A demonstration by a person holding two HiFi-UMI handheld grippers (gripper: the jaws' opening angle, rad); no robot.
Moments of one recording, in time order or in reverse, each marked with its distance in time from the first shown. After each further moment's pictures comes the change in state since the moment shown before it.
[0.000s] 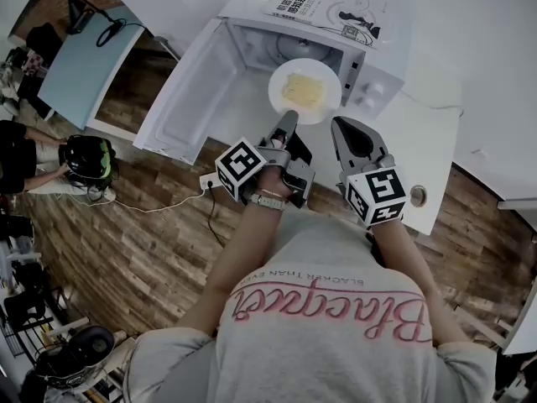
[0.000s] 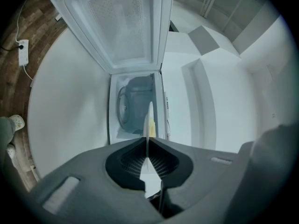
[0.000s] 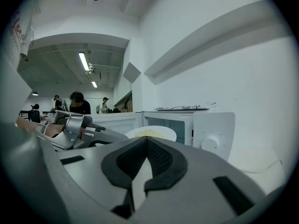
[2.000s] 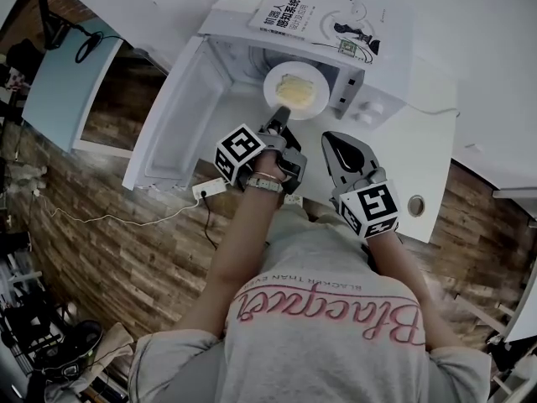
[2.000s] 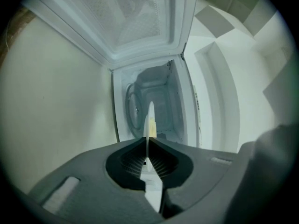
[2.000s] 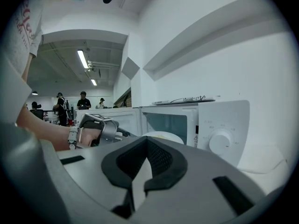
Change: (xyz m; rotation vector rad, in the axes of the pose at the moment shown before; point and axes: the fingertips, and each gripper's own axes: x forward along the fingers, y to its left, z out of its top) left arm 0.081 0.055 0.041 0.067 0.089 0.154; right arm 0.037 -0.011 -0.014 0.002 0.034 0.001
